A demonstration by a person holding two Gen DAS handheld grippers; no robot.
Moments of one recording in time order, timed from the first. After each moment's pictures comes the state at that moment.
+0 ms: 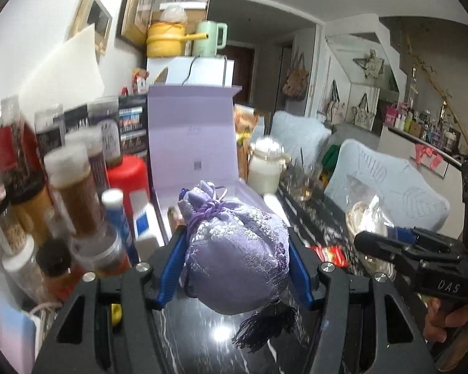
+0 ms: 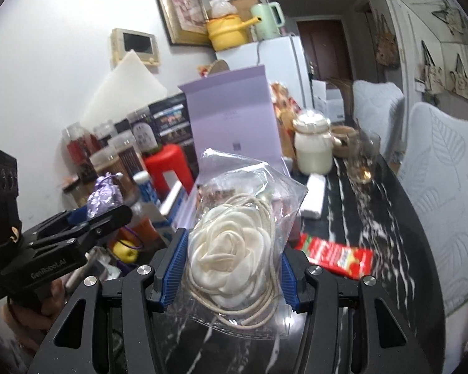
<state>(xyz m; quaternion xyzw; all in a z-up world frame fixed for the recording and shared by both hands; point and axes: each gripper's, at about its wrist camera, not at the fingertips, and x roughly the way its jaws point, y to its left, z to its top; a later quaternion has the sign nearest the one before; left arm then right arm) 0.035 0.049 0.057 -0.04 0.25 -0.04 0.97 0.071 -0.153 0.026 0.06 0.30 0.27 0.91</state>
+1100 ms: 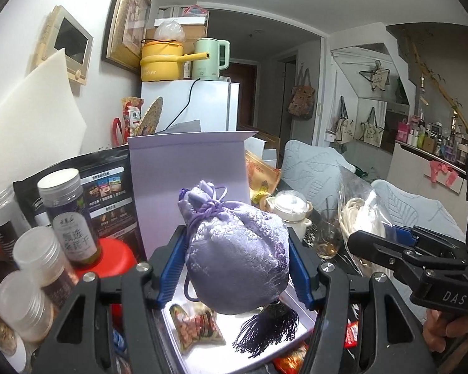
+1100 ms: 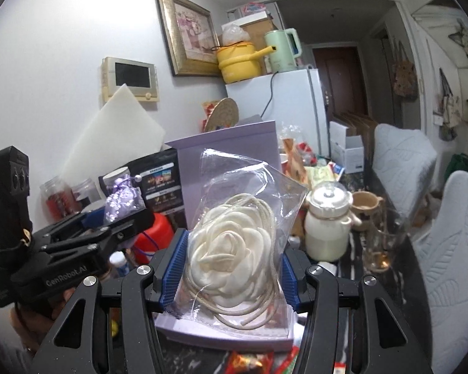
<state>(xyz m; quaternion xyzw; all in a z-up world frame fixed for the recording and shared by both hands) 0.179 0.056 0.092 -0.02 0.21 -0.03 0.98 0.208 -0.126 0.072 0.06 0.23 0.30 0.92</state>
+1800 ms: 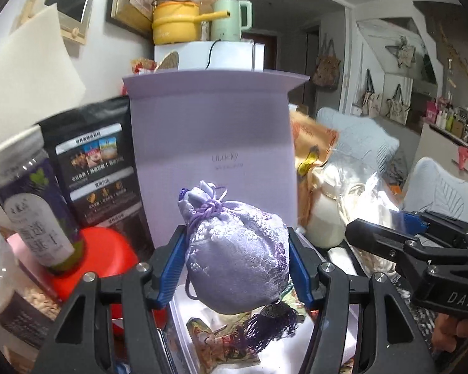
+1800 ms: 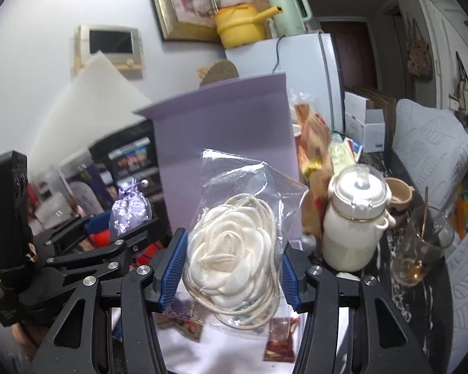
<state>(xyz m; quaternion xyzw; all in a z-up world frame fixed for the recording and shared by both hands) 0.258 0.079 0.032 -0.01 0.29 0.02 0.96 0.301 -0.080 0.027 0.03 0.30 0.31 0.90</state>
